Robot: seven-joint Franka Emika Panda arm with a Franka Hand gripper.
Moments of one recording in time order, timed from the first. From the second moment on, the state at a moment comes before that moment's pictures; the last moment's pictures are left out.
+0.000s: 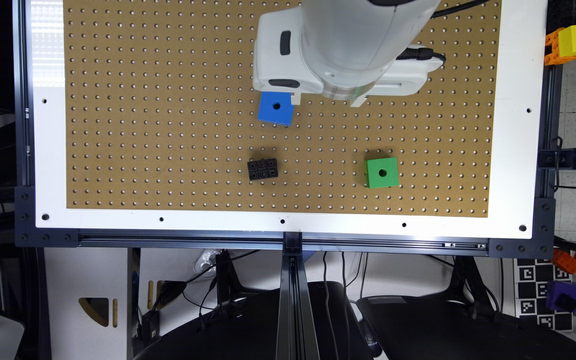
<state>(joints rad) 0.09 0.02 0.04 -2.29 0.00 2.34 0.93</state>
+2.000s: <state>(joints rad) 0.10 0.41 0.20 -1.88 -0.02 2.37 1.06</state>
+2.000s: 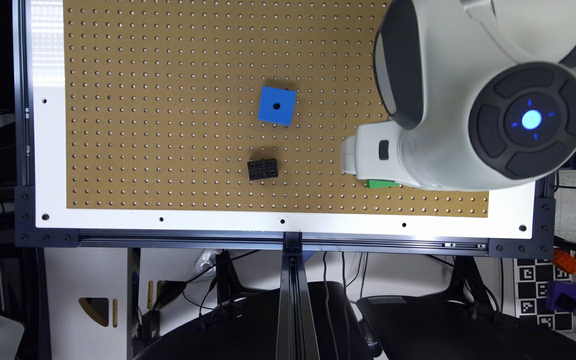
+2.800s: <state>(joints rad) 0.10 0.55 0.20 -1.85 -0.04 2.44 1.06</state>
